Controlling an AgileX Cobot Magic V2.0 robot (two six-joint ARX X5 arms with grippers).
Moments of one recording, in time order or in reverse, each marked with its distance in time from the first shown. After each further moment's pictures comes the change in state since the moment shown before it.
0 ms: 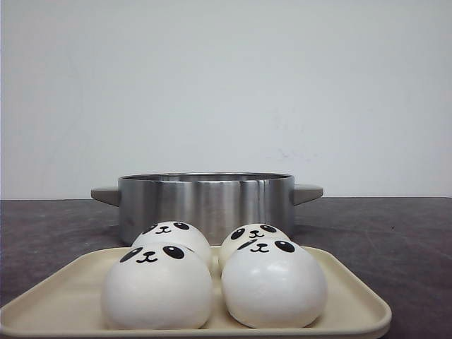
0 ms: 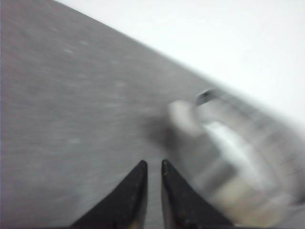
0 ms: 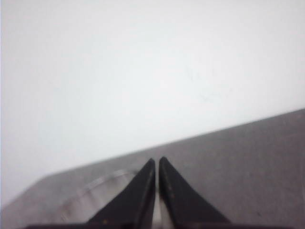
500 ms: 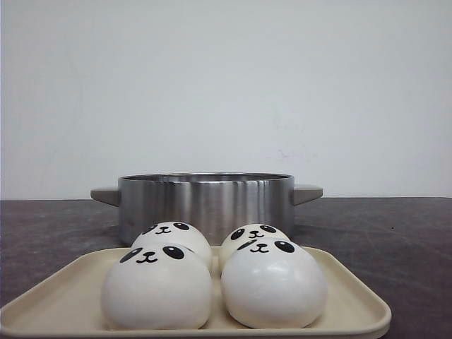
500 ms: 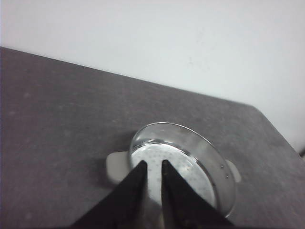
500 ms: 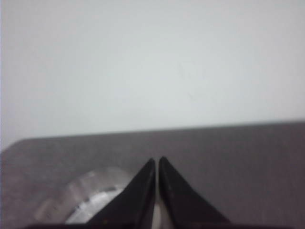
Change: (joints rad) left arm 0.000 0.584 0.777 -0.342 0.147 0.267; right arm 0.000 0.481 0.758 -0.455 -0.084 -0.229
